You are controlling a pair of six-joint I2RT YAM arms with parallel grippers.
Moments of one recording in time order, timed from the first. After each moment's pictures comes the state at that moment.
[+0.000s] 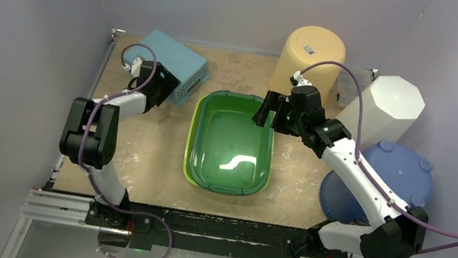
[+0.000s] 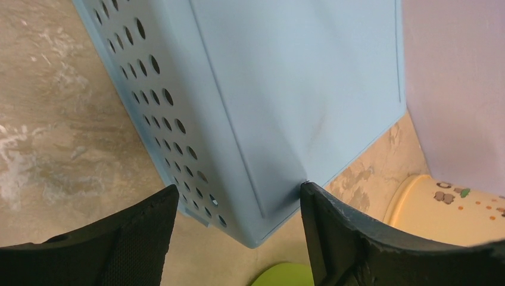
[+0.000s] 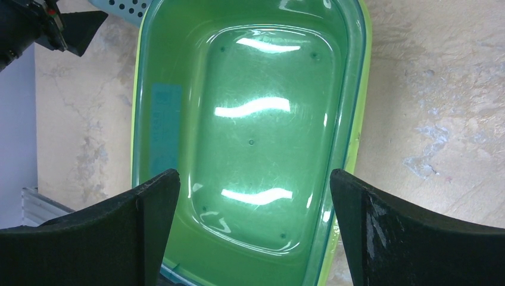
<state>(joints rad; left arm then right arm) -0.08 1.75 0.99 0.11 -0.10 -1.01 0.53 1.28 1.16 -0.57 -0.01 0.58</state>
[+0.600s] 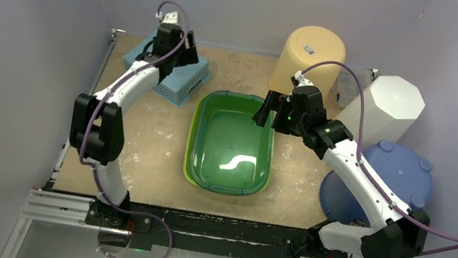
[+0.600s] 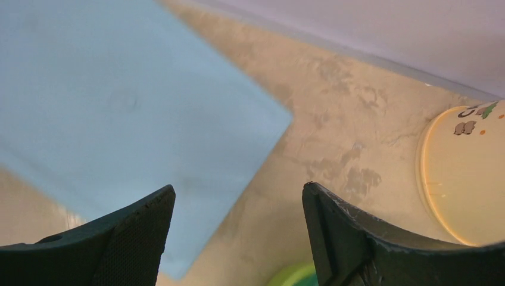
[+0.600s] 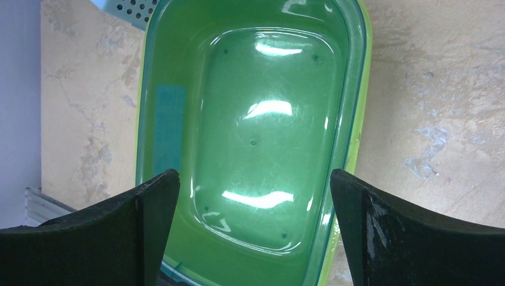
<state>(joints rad) -0.21 1.75 1.38 -0.19 -0.16 -0.50 0.53 1.26 1.16 -0.57 -0.01 0.58</state>
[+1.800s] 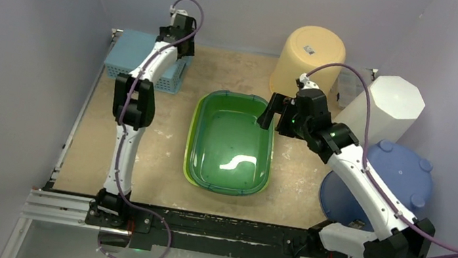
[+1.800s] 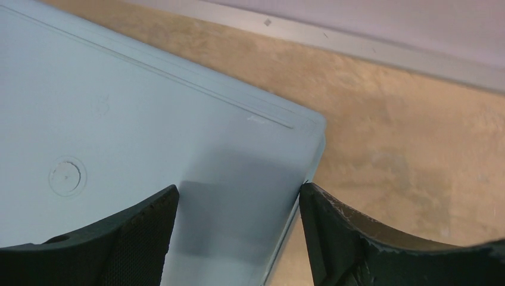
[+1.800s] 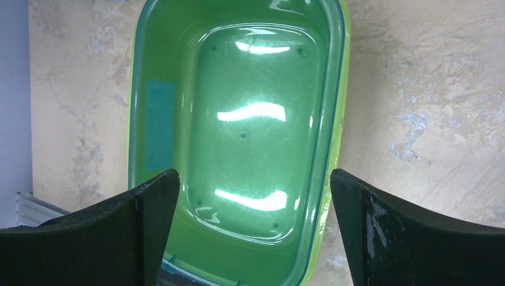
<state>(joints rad) -0.19 2.45 2.25 -0.53 -0.43 -0.23 0.53 1.23 1.16 -0.63 0.02 0.58</state>
